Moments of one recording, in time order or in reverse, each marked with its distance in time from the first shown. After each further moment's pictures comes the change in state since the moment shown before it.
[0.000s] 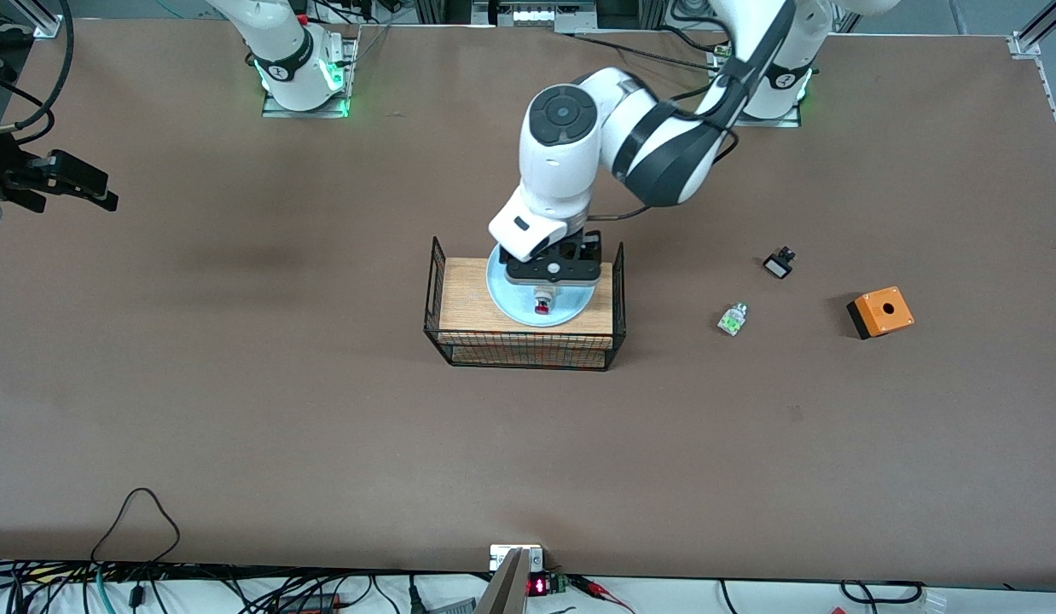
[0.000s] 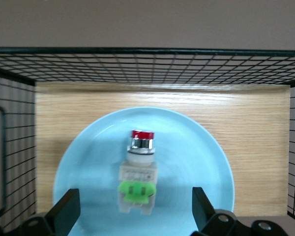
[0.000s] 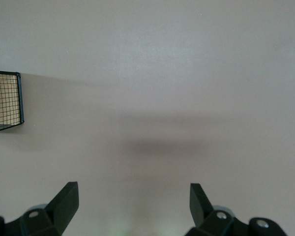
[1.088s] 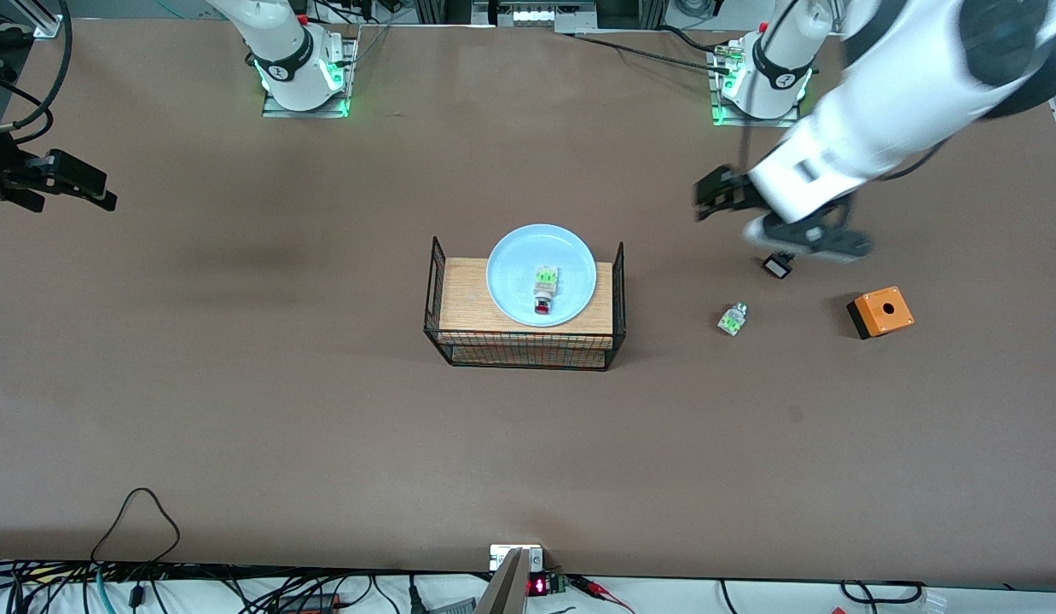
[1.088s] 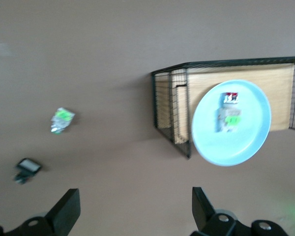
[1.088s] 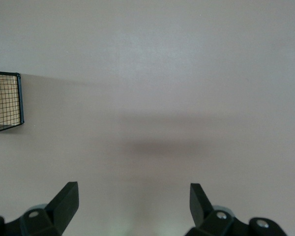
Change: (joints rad) left arm 0.334 -0.392 0.040 -0.139 -0.300 -0.365 0.490; right arm -0.001 -0.001 0.000 0.001 0.000 0.000 0.000
